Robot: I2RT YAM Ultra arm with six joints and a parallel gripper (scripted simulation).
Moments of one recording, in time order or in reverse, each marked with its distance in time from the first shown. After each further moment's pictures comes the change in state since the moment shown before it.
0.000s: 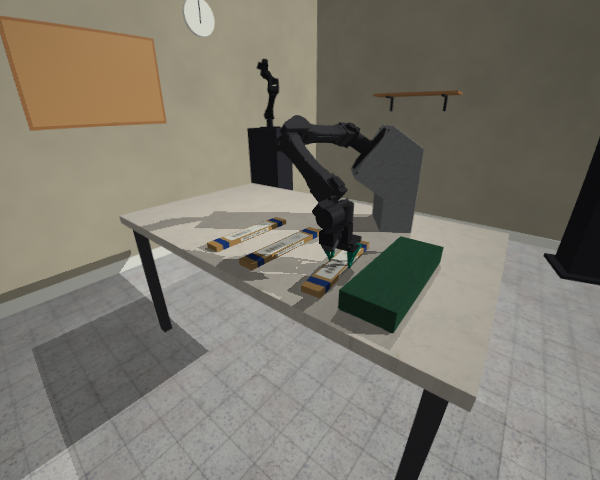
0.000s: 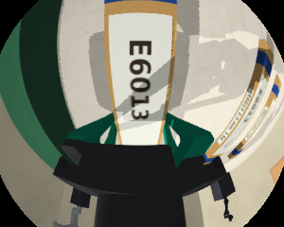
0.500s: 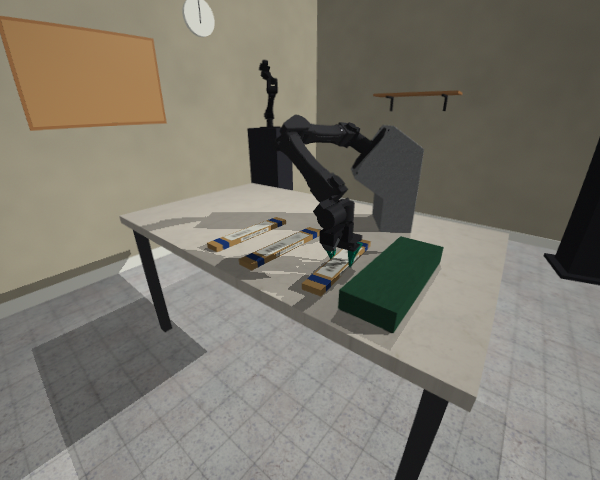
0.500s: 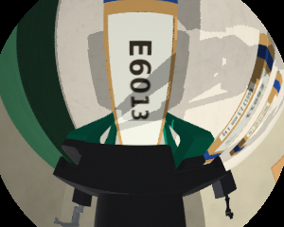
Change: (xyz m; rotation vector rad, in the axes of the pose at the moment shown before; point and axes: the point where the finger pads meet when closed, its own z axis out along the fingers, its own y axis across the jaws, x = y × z) arm 0.009 -0.001 -0.001 0.001 0.021 0.014
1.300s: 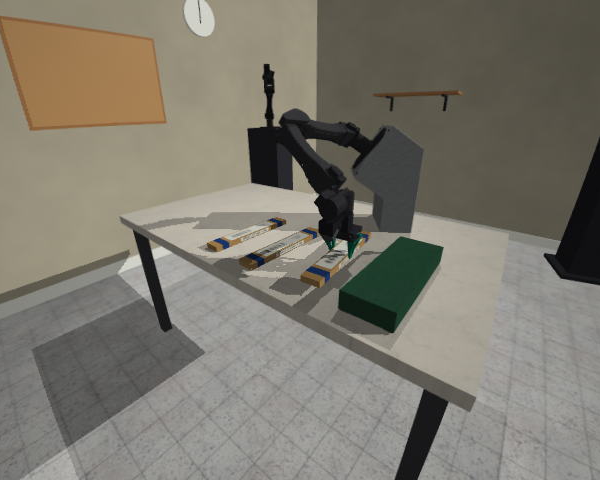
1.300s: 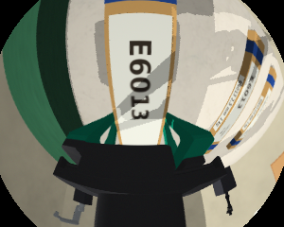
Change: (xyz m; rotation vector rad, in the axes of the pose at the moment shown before) arm 0.001 -0.003 -0.029 0.006 0.009 0.008
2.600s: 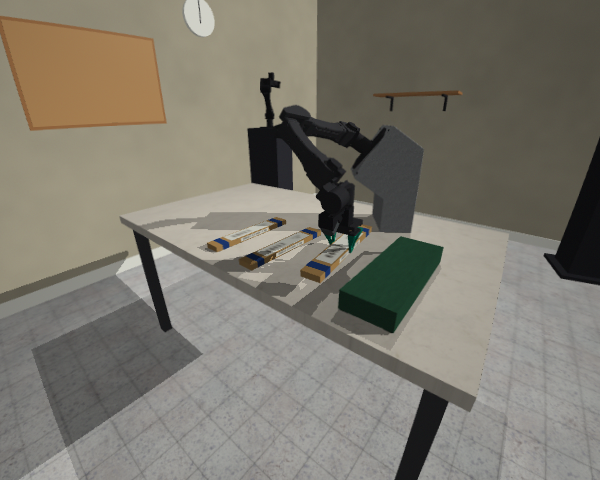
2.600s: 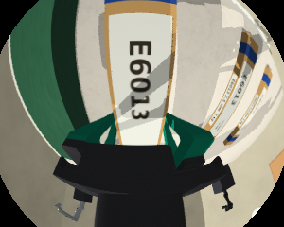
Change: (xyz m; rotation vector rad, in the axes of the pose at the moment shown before) arm -0.004 0.002 -0.023 0.002 0.016 -0.006
